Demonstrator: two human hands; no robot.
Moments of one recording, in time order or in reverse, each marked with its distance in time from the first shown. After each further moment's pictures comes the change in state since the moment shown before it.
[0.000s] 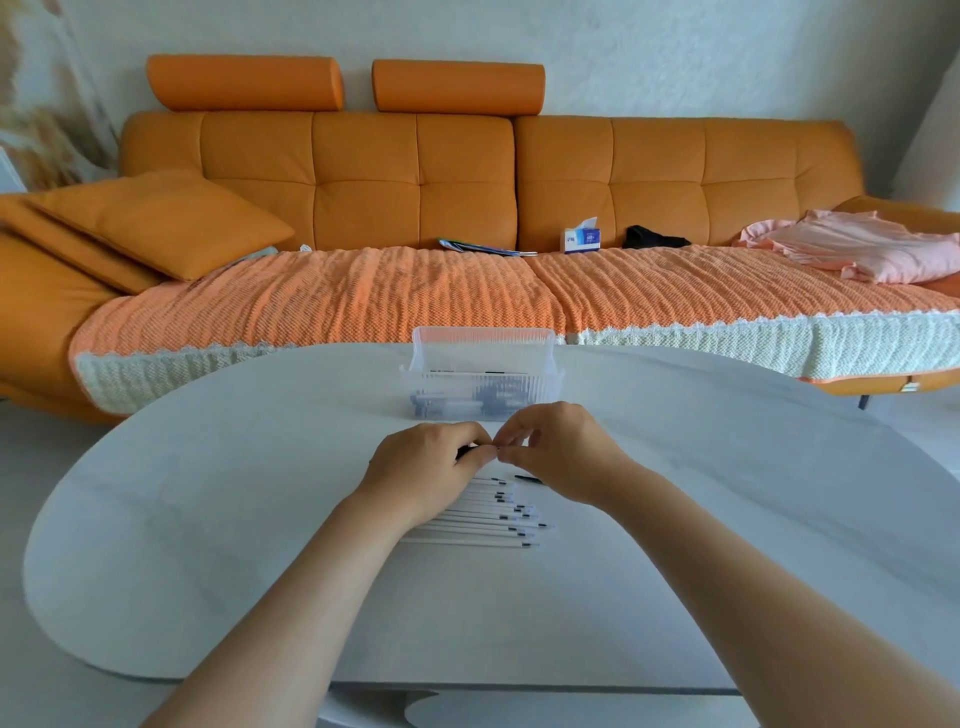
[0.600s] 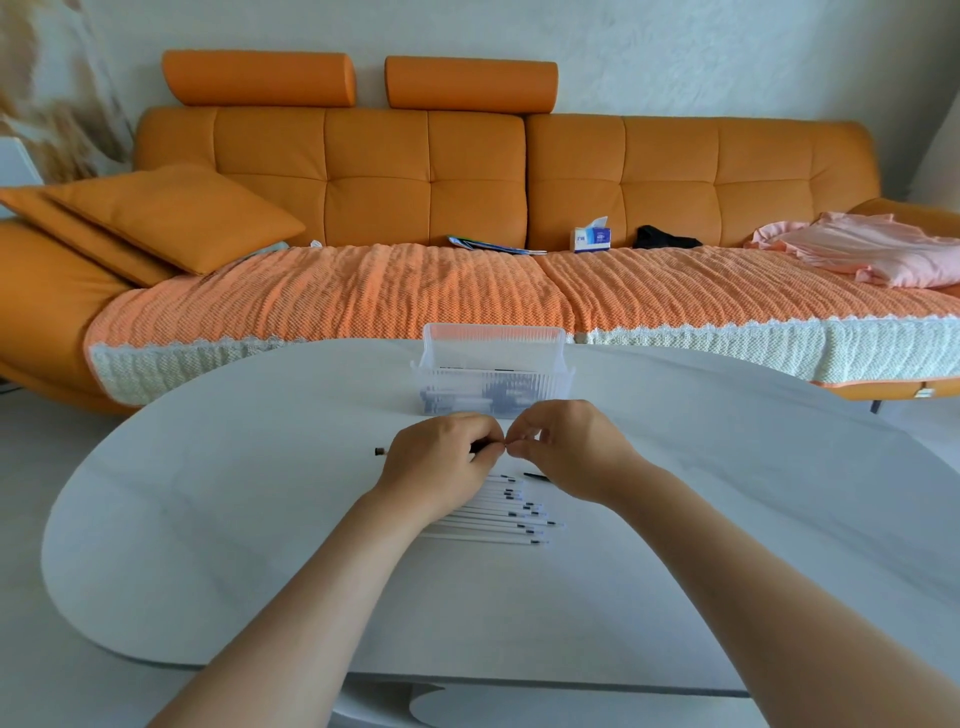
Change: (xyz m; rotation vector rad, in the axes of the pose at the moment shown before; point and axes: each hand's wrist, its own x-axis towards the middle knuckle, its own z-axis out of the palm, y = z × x) left_hand -0.002 0.009 0.002 -0.012 0.137 0.039; right_hand 0.001 -0.003 -0.001 -0.108 0.001 -0.024
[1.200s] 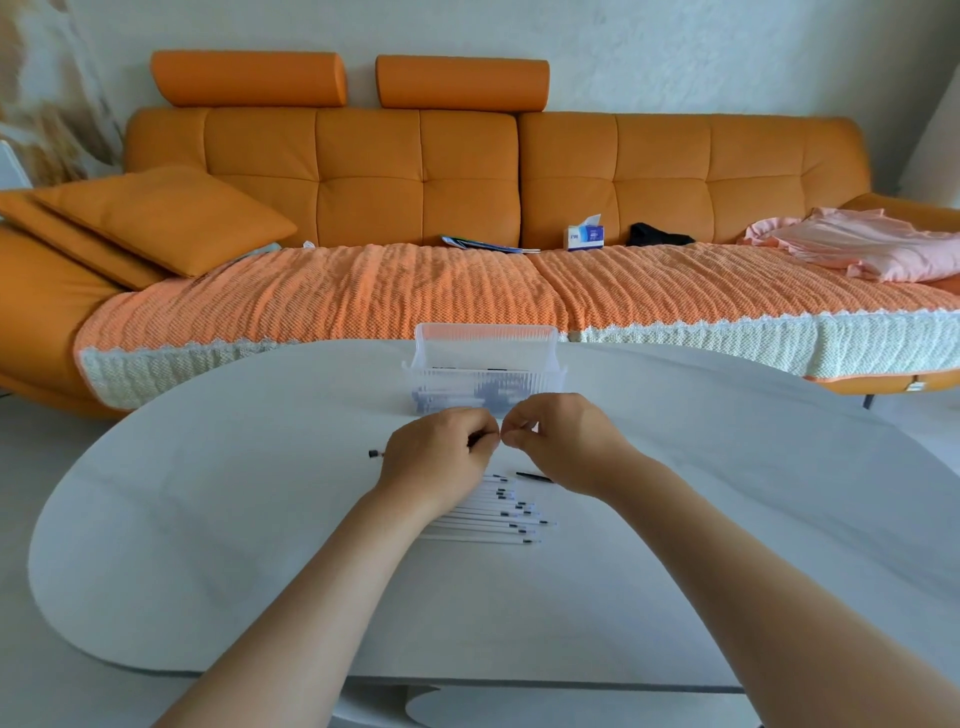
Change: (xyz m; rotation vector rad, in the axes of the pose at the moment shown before) left_hand 0.005 0.006 0.003 -0.005 0.015 -0.052; right_hand 0.002 -0.004 -0.006 -0.035 -0.009 0.016
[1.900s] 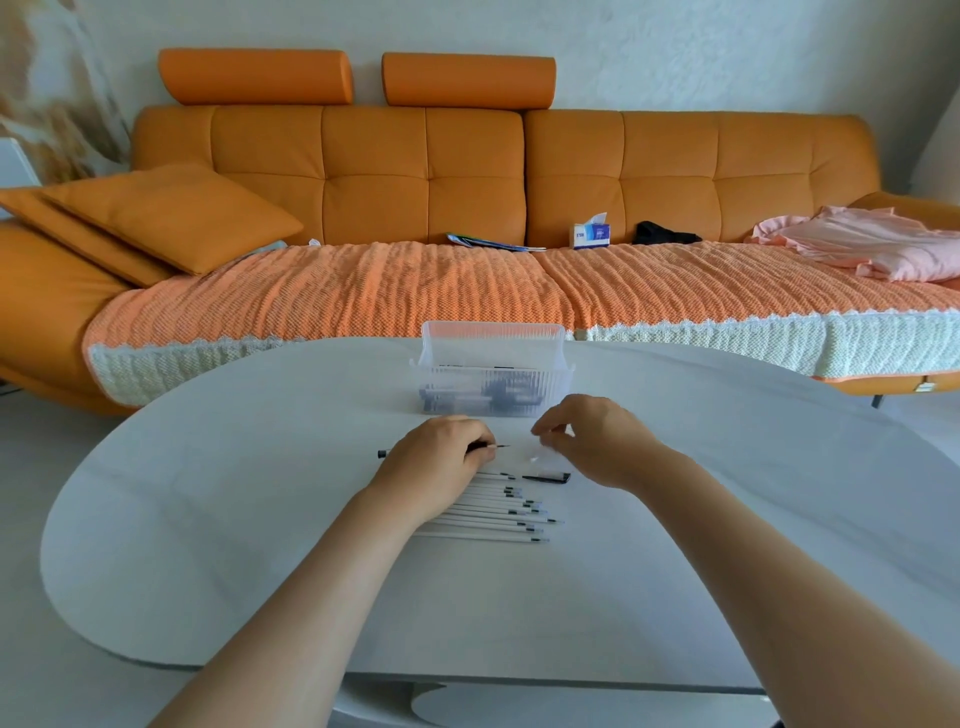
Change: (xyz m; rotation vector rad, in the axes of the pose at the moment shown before) left_hand 0.002 -0.024 0.006 -0.066 -0.132 0.082; right_hand 0.004 0.031 -0.004 -0.126 -0.065 0.102
